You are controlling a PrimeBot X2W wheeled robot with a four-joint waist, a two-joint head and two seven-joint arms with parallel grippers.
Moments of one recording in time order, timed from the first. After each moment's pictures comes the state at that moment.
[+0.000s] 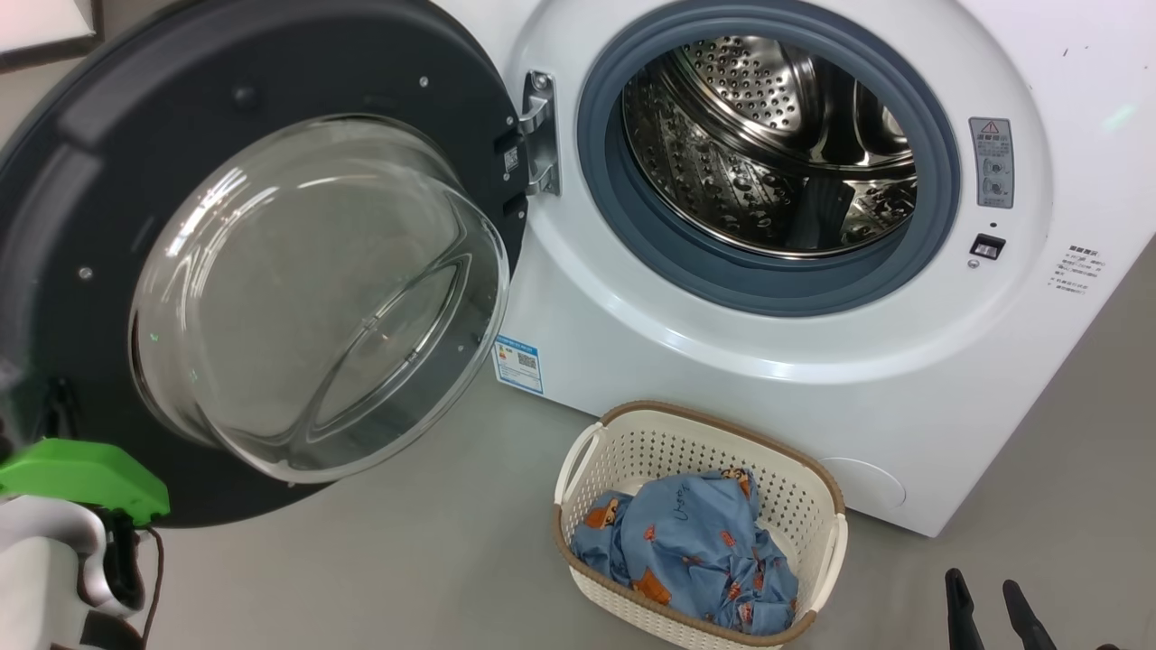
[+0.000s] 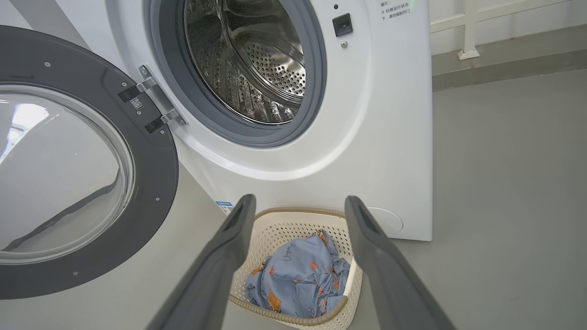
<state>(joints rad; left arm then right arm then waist) -0.55 0.24 0.03 0.85 -0.43 0.08 -0.26 0.18 -0.04 -0.14 0.17 0.43 0.13 -0.25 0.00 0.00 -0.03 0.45</state>
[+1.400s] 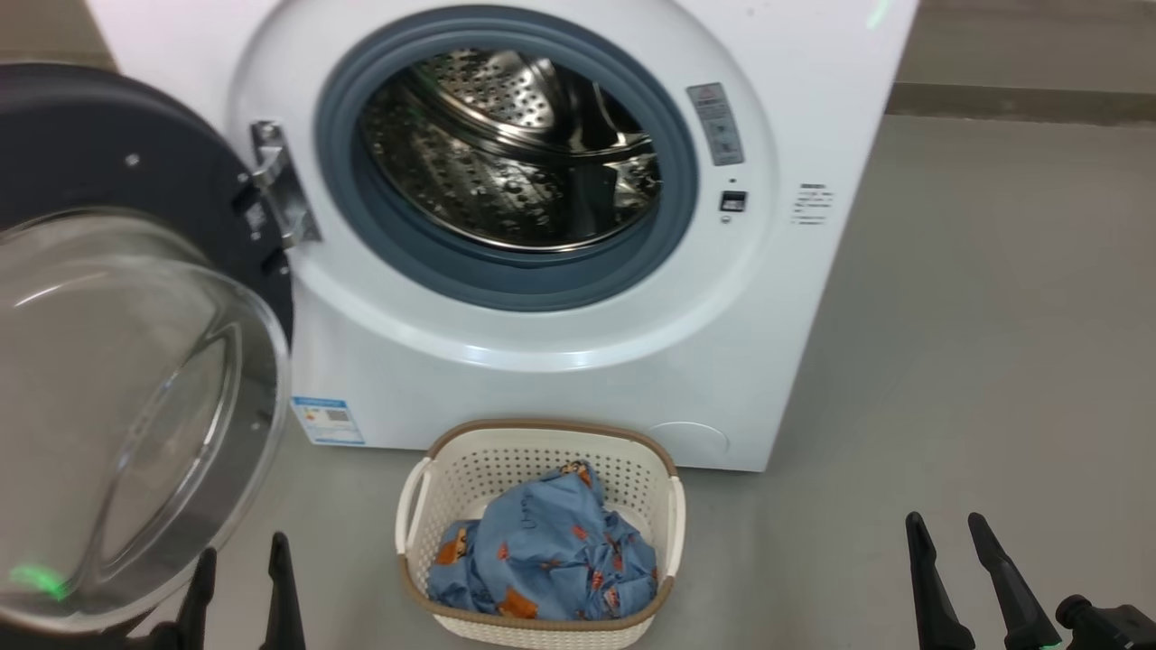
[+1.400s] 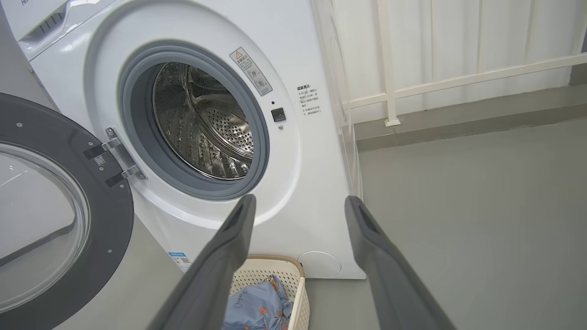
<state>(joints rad) 0.09 0.08 -0.04 0.10 -0.34 0.00 -0.25 0.16 -0.04 -0.06 0.03 0.34 0.13 -0.25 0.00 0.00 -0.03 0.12</state>
